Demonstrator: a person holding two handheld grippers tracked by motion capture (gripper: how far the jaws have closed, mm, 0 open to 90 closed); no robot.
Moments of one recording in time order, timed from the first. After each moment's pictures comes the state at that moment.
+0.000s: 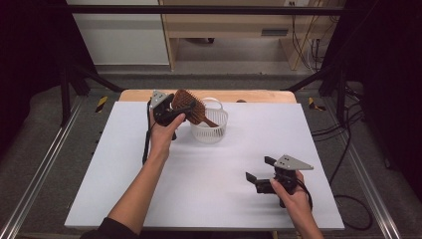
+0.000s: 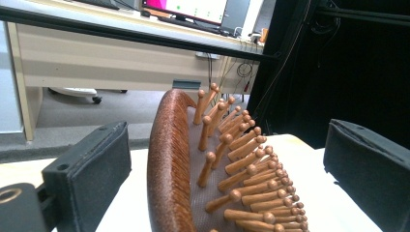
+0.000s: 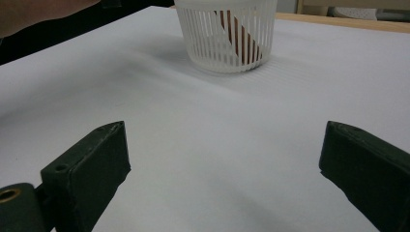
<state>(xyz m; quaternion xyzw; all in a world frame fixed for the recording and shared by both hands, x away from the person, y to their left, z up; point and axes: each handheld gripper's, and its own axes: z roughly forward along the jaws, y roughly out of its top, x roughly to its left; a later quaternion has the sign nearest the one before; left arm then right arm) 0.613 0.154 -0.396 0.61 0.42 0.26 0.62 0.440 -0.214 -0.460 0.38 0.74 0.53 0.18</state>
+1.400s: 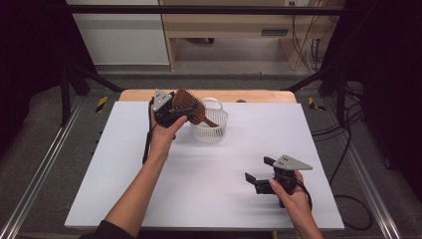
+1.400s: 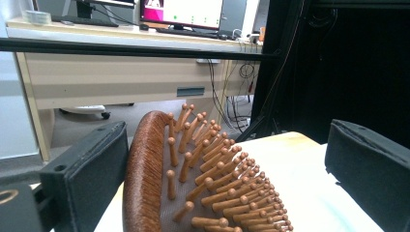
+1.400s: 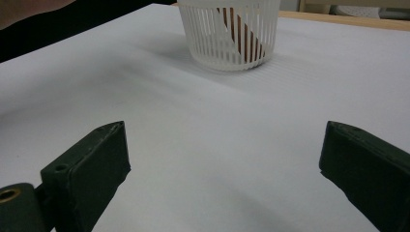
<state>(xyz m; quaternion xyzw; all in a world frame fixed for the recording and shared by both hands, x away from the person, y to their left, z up) 0.601 0.147 -0.385 0.63 0.39 0.30 0.60 0.440 -0.212 -0.461 0.38 0.74 0.53 0.17</state>
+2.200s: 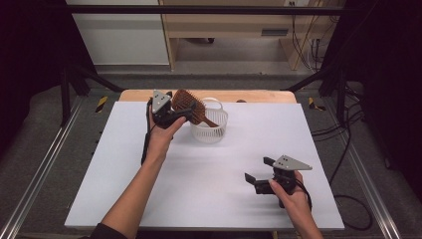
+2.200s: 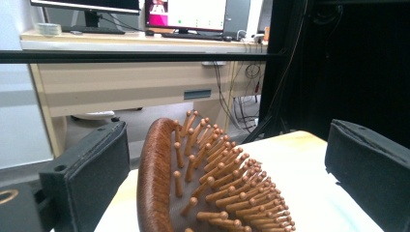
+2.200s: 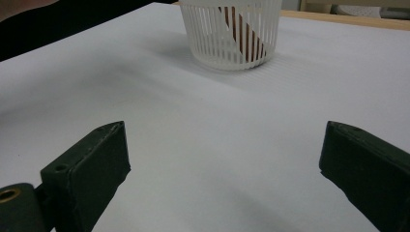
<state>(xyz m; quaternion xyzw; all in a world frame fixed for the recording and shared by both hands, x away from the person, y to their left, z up) 0.593 0.150 -0.380 0.63 0.39 0.32 0.59 0.440 -0.211 -0.461 0.38 0.74 0.52 0.17</state>
